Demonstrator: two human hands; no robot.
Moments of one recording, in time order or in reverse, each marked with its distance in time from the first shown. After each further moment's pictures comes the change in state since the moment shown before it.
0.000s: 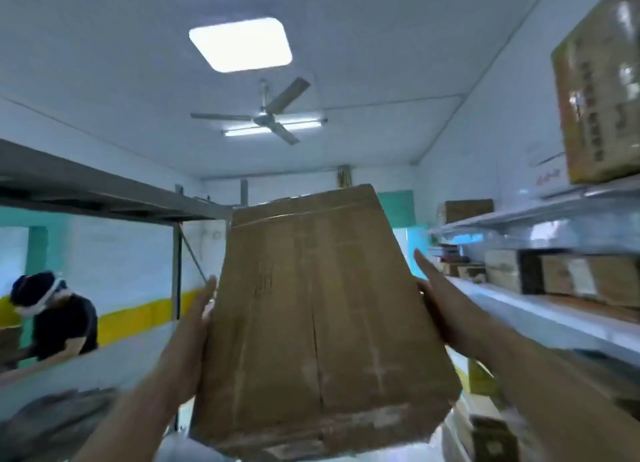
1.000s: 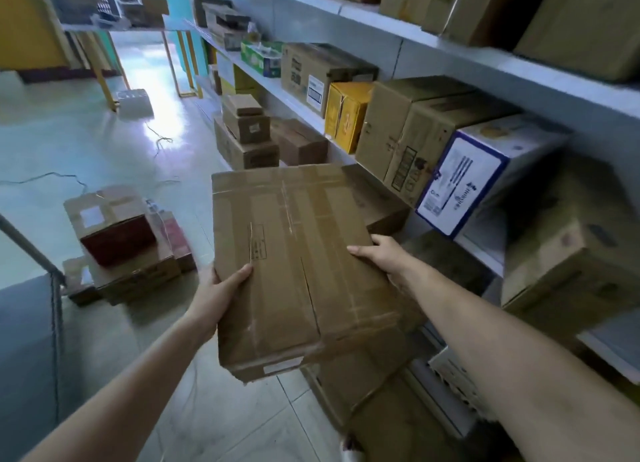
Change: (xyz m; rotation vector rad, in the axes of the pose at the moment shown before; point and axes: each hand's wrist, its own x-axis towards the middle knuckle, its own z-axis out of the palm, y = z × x) left_hand -0.214 -0.392 0.079 0.219 -0.492 -0.709; right_hand -0.397 0.304 -0.069 -0.243 0.647 0.870
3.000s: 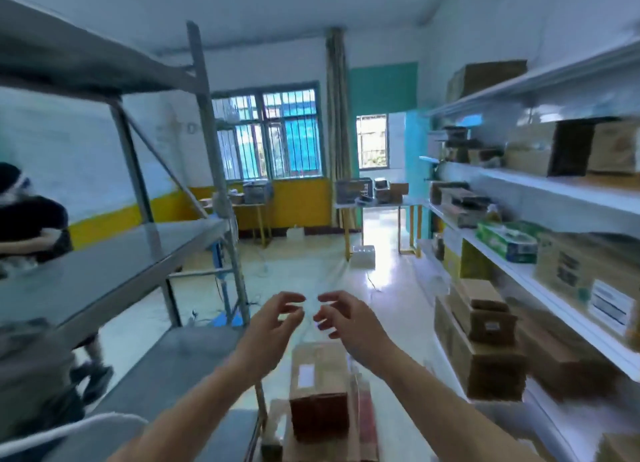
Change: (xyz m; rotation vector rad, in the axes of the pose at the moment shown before) left_hand 0.118 0.288 -0.272 0.505 0.608 0.583; right_hand 0.111 -0.422 0.363 0.031 -0.573 -0.857
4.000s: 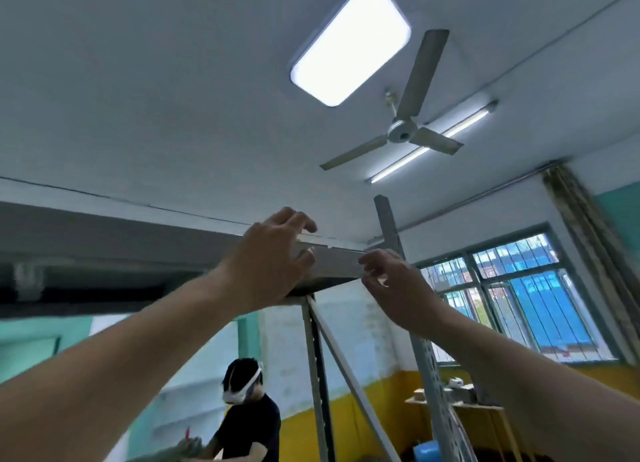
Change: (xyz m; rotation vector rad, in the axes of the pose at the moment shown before) left_hand 0.423 0.141 -0.392 1.389 0.673 0.394; right_hand 0.631 -0.299 0.172 -0.091 0.032 -1.104
